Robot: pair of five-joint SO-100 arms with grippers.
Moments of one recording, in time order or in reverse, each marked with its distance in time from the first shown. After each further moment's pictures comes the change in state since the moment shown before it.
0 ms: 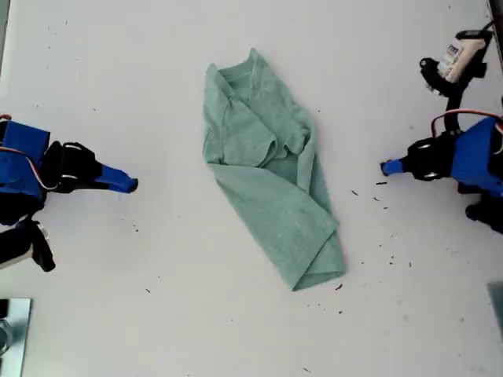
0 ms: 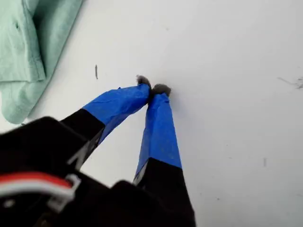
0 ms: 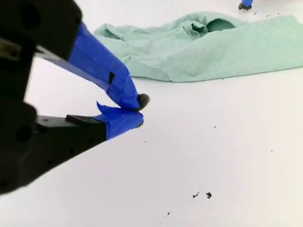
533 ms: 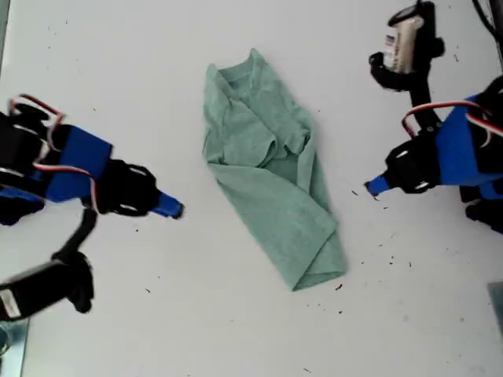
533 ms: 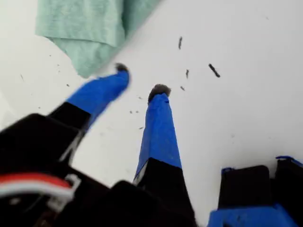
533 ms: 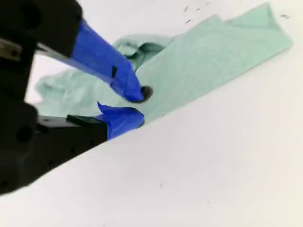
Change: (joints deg) arm 0 9.5 -83.2 -75.5 1.4 7.4; arm 1 -16.4 -61.4 -65.3 18.5 3.7
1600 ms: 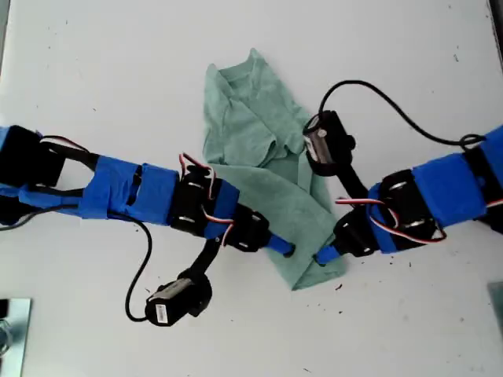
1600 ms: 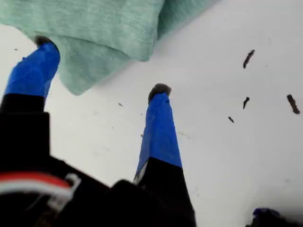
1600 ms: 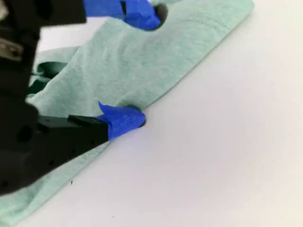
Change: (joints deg) arm 0 -2.2 -66.9 -62.0 4.1 12.8; arm 1 -14.1 -30.6 1.0 -21.9 7.2
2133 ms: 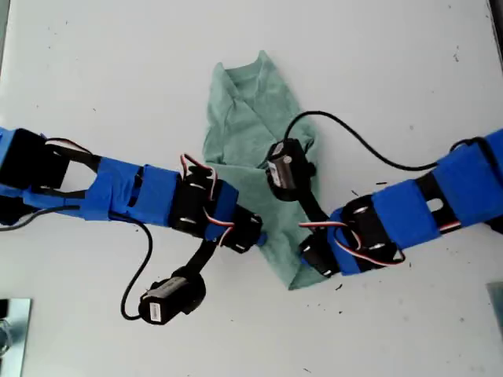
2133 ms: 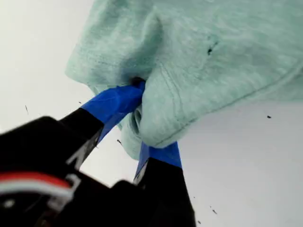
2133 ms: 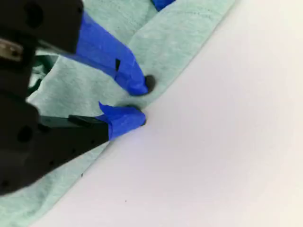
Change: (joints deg) arm 0 0.3 -6.2 -0.3 9.7 3.3; arm 1 -2.0 -27.8 -18.0 -12.8 -1.4
